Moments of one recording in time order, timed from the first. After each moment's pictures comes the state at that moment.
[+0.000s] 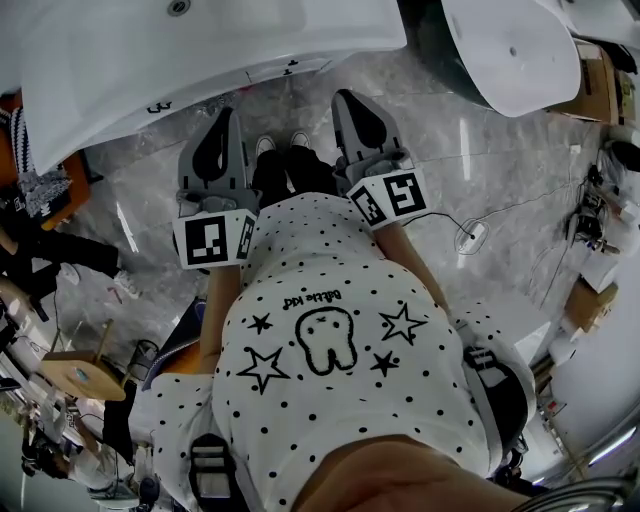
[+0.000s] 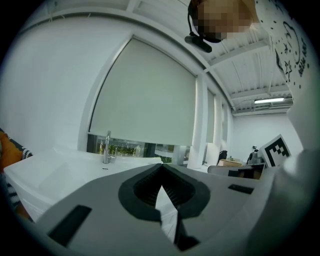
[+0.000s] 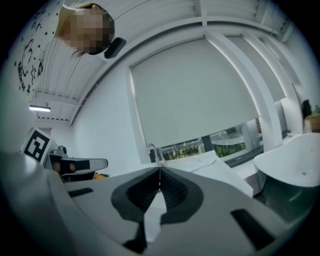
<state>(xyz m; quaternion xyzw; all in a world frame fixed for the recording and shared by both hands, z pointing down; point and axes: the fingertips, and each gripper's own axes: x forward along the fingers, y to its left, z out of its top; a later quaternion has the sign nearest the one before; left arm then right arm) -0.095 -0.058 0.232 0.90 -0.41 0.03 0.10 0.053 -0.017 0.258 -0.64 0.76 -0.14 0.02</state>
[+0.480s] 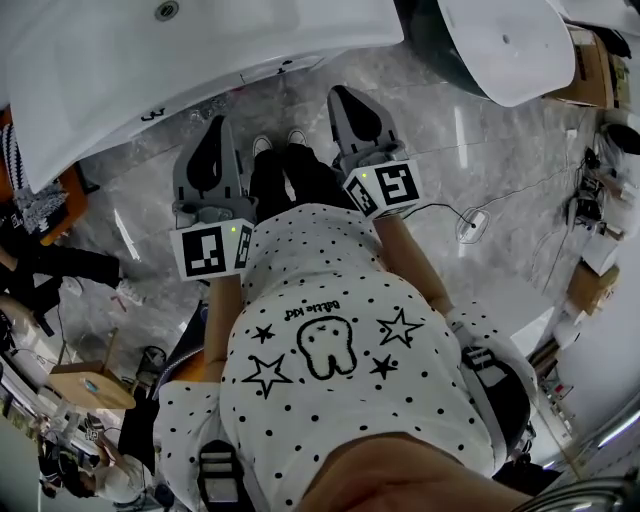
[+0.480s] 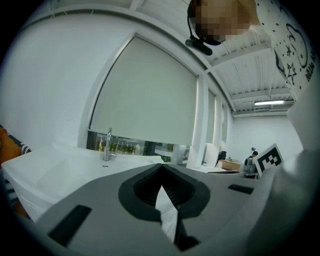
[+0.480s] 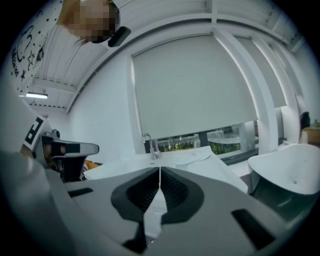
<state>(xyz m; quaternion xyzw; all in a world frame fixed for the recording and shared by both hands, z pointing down) -0.103 -0.067 0.248 0.90 -0.41 0.03 0.12 0.056 -0.030 0.297 -0.65 0.75 -0.14 -0.03</state>
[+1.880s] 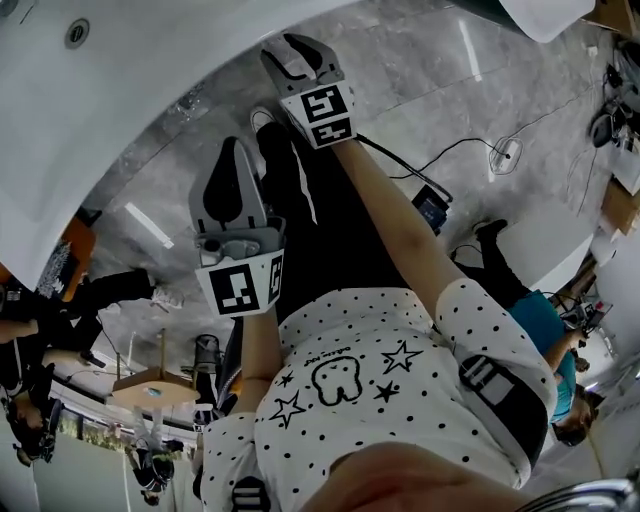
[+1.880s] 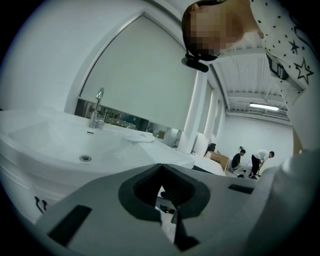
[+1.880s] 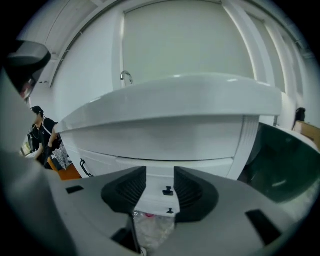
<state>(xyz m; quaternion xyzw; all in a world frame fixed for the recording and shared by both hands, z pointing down) -0.032 -0.077 0.406 0.92 -0.34 0.07 0.18 0.084 -0.116 0.599 -0.67 0.69 -0.23 -0.17</state>
